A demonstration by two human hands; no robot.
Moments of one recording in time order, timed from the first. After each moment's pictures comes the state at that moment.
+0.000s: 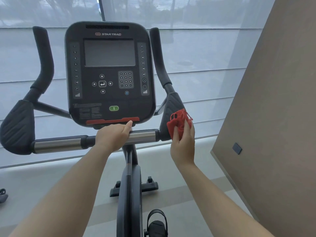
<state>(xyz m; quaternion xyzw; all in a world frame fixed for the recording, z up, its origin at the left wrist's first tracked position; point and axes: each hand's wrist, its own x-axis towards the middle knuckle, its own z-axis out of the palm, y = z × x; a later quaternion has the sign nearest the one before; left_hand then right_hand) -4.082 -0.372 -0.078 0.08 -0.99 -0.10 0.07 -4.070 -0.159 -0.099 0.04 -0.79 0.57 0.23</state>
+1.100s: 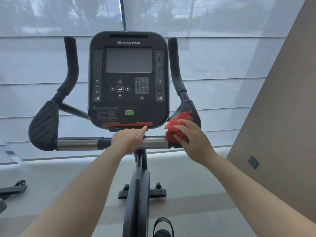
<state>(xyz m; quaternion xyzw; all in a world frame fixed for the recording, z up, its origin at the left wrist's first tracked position) -4.080 -0.371 -0.075 0.03 -0.99 -0.10 0.07 -4.106 -0.131 -0.073 0.35 -0.86 0.31 0.20</state>
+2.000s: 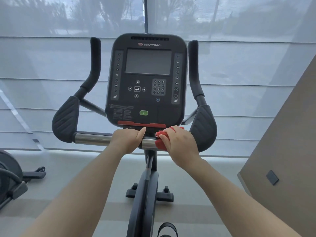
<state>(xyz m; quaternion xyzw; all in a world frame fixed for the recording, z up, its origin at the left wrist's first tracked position) -4.066 -0.404 -0.079 0.09 -0.99 0.00 0.10 -4.089 -0.206 -0.071 0.34 -0.90 0.18 0.21</state>
